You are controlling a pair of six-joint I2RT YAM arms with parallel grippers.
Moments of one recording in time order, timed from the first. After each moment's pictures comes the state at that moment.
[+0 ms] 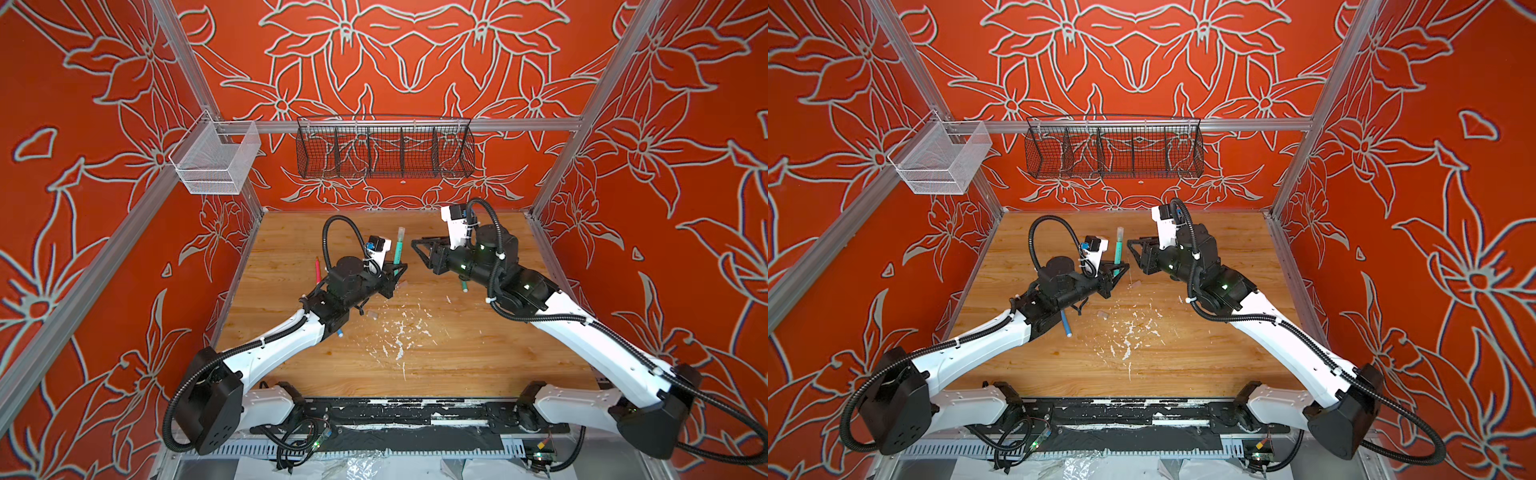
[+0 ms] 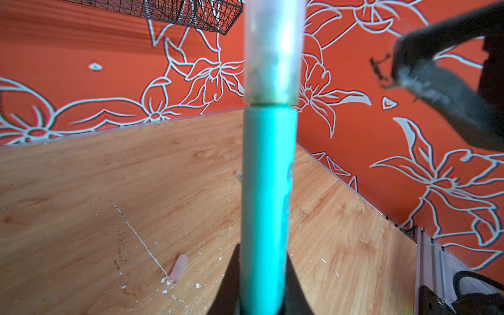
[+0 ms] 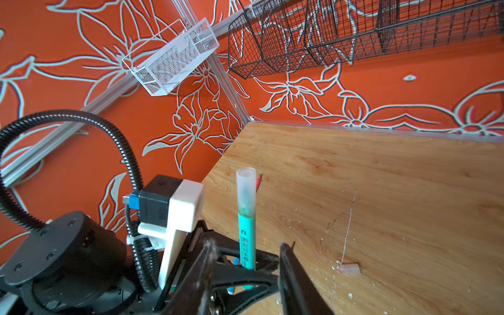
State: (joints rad) left arm -0.60 1.25 0.78 0.29 0.21 -0.27; right arm 0.69 1.20 1.21 -0.23 -0.12 0.47
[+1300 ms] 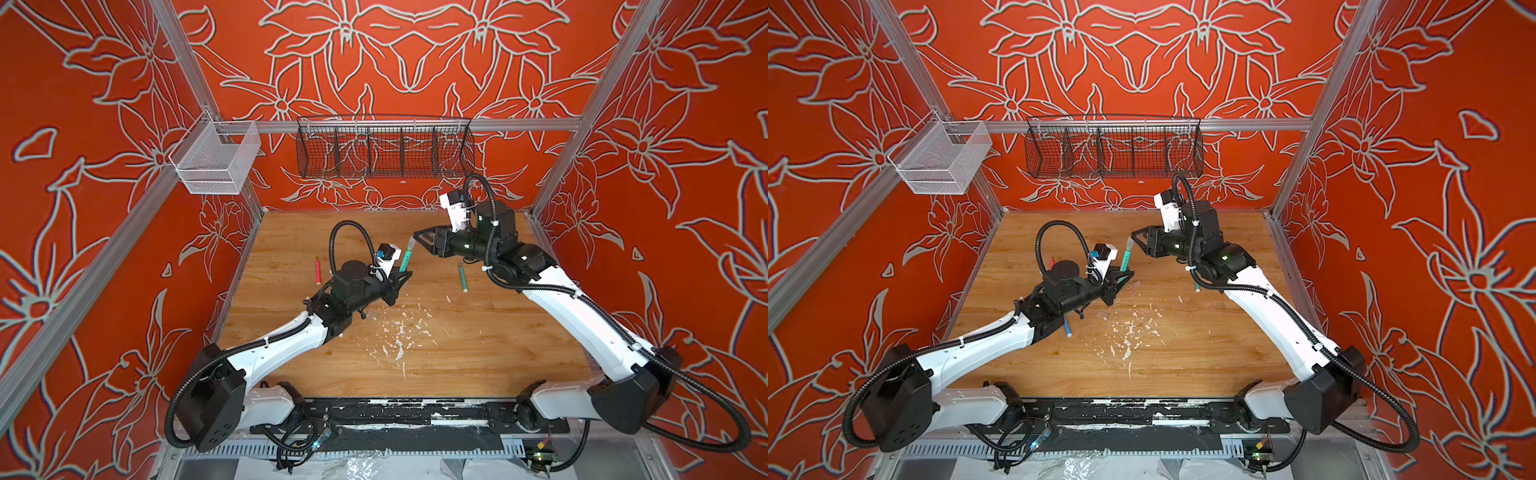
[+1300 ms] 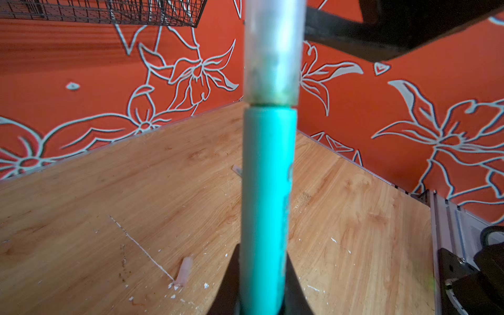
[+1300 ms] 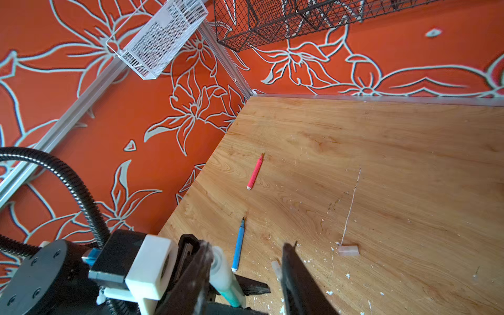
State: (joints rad) left arm -0.64 1.27 0.76 0.29 0.23 -0.12; right arm 0.54 1.36 1.39 -0.39 -0.39 0.47
